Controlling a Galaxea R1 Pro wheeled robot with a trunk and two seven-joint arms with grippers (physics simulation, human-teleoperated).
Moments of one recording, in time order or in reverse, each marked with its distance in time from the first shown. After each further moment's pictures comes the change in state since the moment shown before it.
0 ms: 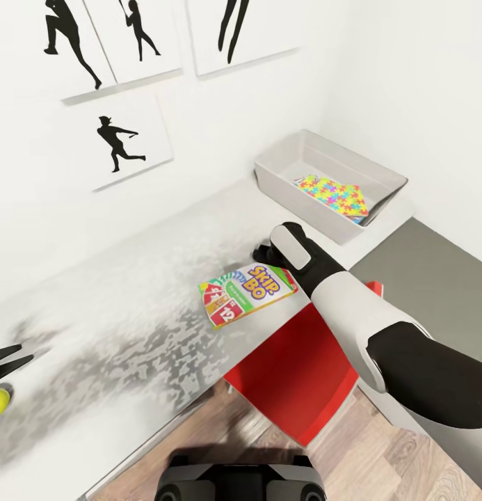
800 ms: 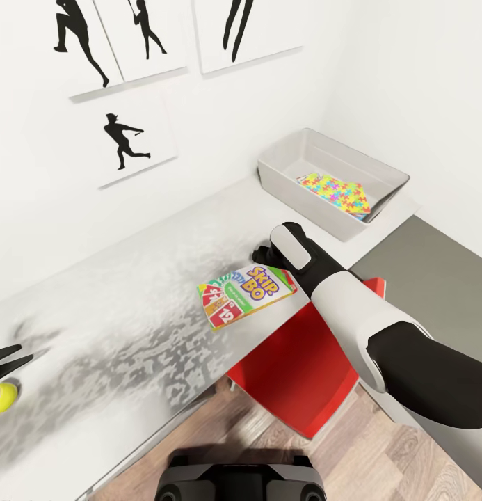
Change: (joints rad) left arm 0.000 0.001 0.000 0.000 0.000 0.000 0.000; right arm 0.000 0.000 -0.001 0.000 -0.001 0.022 0.003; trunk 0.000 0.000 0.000
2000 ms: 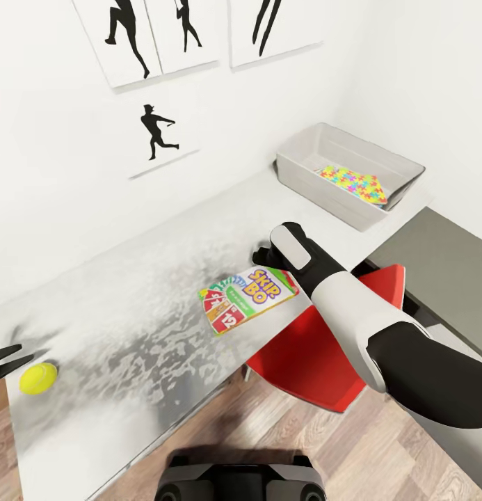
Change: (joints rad) left arm 0.000 -0.001 0.000 -0.001 0.000 0.000 0.000; right arm 0.000 0.000 -0.001 0.000 0.001 0.030 -0.007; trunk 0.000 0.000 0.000
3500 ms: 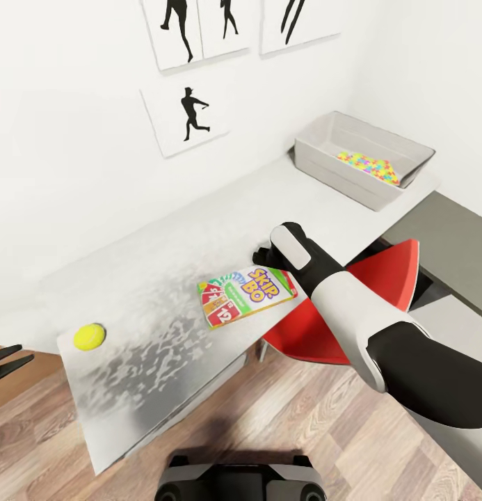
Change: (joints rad) left arm 0.000 -0.002 0.000 0.000 0.000 0.000 0.000; right arm 0.000 0.000 0.000 0.001 0.001 0.001 0.000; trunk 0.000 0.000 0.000
